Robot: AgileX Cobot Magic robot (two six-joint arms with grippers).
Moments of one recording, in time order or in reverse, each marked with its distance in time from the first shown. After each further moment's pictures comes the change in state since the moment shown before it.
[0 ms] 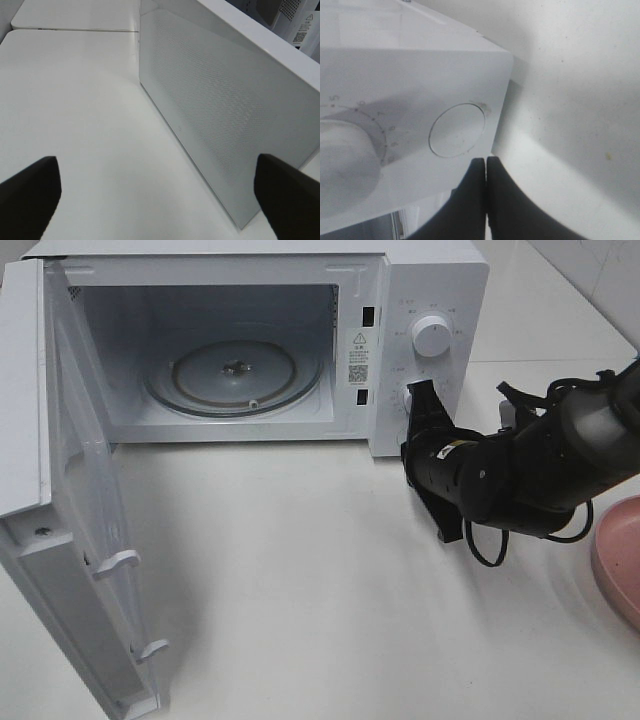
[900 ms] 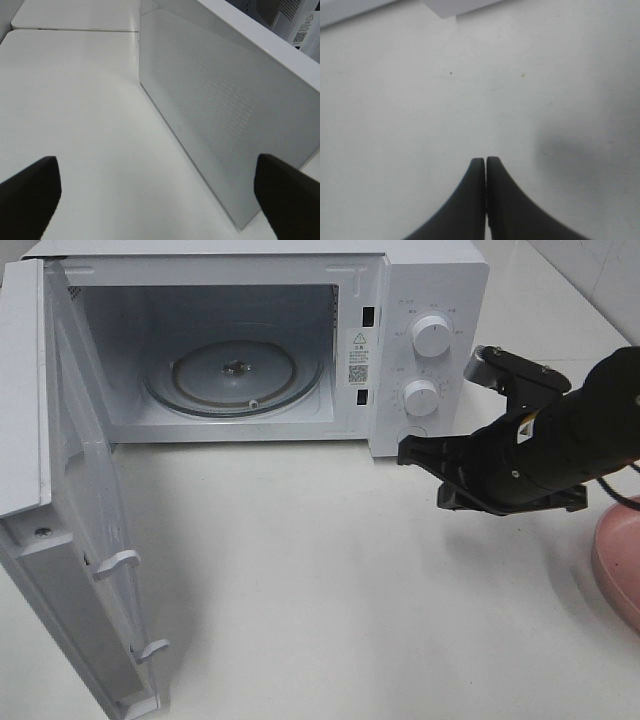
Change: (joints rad) left arm 0.000 0.000 0.000 0.000 0.000 0.000; right arm -0.121 -0.411 0.074 -0.511 0.805 -0.675
